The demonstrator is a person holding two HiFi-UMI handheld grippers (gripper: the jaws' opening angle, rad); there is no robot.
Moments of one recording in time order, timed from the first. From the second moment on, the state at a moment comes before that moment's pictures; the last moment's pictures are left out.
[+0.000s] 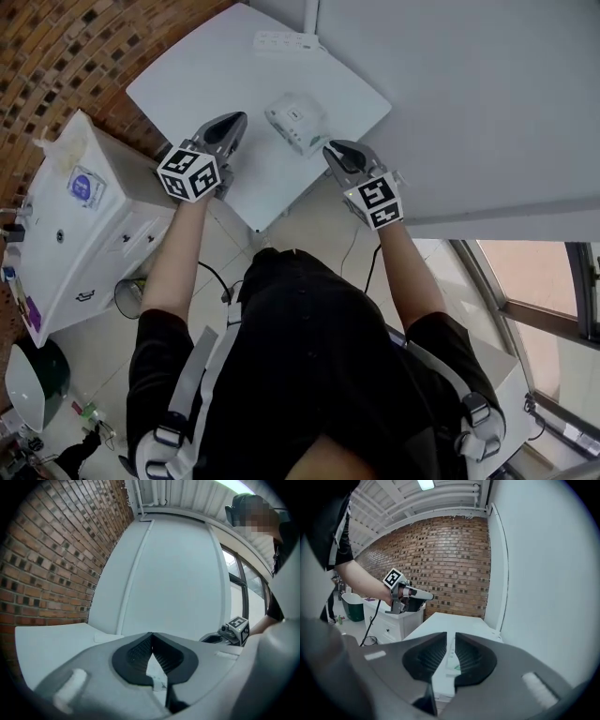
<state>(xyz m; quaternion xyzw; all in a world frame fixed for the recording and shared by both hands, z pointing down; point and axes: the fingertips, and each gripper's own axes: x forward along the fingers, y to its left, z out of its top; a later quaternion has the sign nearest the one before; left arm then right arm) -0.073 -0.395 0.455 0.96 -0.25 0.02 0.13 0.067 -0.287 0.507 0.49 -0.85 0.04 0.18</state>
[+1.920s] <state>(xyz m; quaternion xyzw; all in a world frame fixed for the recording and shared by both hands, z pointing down) -0.245 -0.165 0.406 0.92 -0.38 -0.06 0.07 0.008 -0.149 0.448 0.53 -0.84 0.07 0.03</state>
